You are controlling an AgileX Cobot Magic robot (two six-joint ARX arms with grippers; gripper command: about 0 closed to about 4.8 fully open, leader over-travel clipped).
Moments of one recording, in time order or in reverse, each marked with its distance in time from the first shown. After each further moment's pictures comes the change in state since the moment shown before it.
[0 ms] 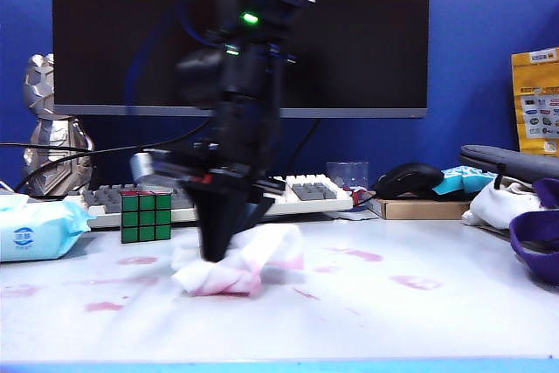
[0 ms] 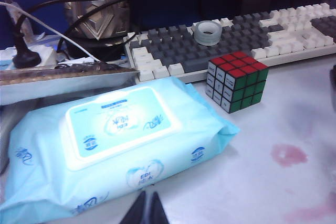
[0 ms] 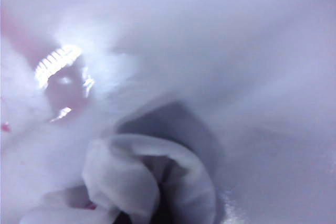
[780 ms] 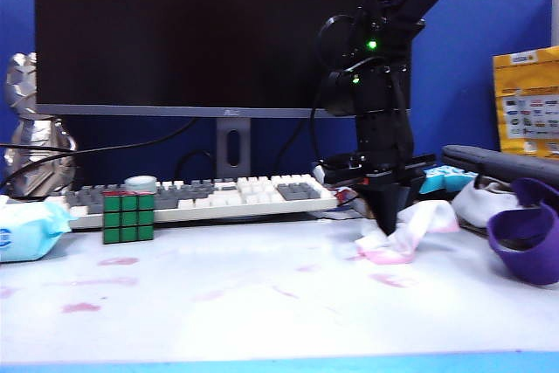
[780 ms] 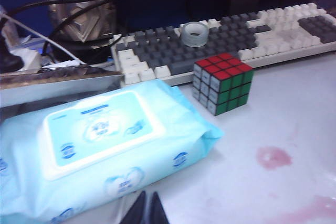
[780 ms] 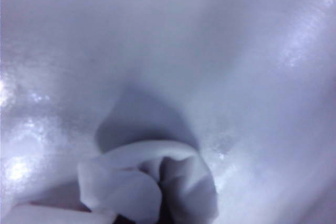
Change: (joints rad) left arm 0.000 0.000 0.000 0.000 0.000 0.000; right arm -0.362 -0.004 0.006 0.008 0.332 0.068
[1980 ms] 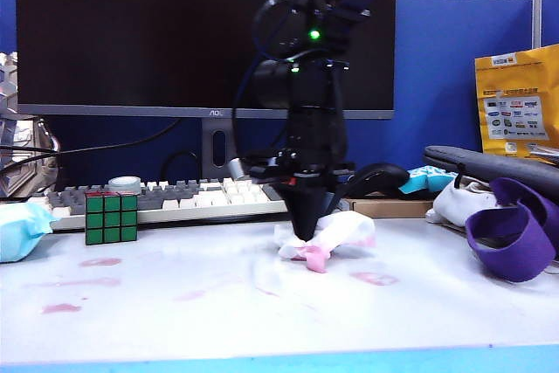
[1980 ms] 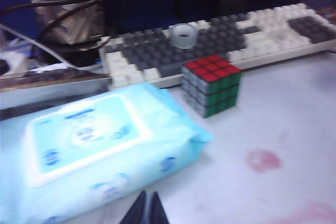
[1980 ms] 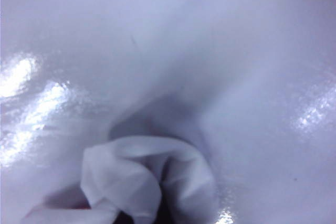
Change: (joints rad) left arm 0.026 0.000 0.000 0.000 0.003 0.000; right arm 0.170 0.003 0.000 0.057 -0.106 -0.122
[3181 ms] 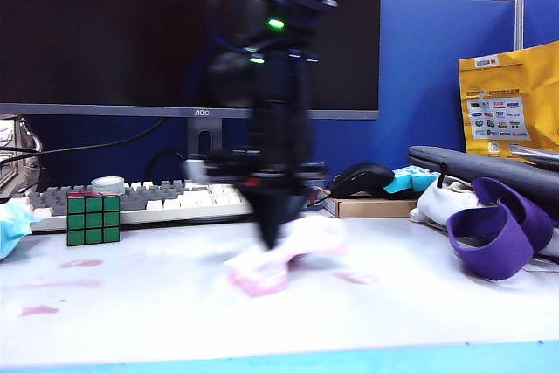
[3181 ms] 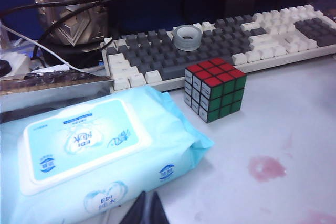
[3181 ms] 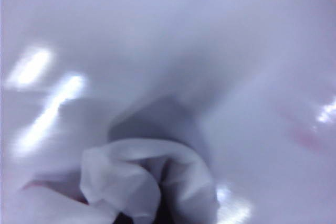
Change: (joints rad) left arm 0.034 0.000 0.000 0.000 -0.003 0.000; right arm 0.087 0.000 0.001 -0.058 -0.024 0.106
